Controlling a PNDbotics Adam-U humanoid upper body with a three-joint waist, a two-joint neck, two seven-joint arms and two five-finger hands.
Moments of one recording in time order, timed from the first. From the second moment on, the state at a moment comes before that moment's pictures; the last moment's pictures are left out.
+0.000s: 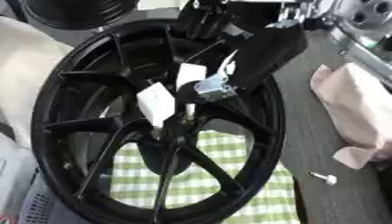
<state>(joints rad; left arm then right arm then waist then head) -0.26 0.53 0.23 -1.87 0.19 0.21 0.37 -1.09 -0.90 0.61 -1.99 0.03 0.58 0.57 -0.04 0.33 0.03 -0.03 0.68</state>
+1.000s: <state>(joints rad) -0.27 0.53 0.23 -1.87 0.19 0.21 0.36 -1.09 -0.88 0.63 -1.98 0.18 0.57 0.56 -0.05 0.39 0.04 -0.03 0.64</state>
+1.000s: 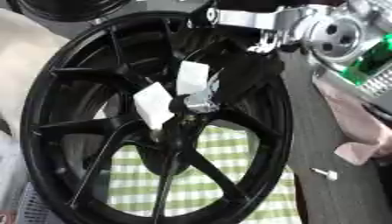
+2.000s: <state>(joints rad) -0.28 0.52 0.23 -1.87 0.19 0.21 0.36 -1.07 -0.87 0.65 -1.86 0.22 0.52 0.54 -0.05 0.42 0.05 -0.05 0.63</state>
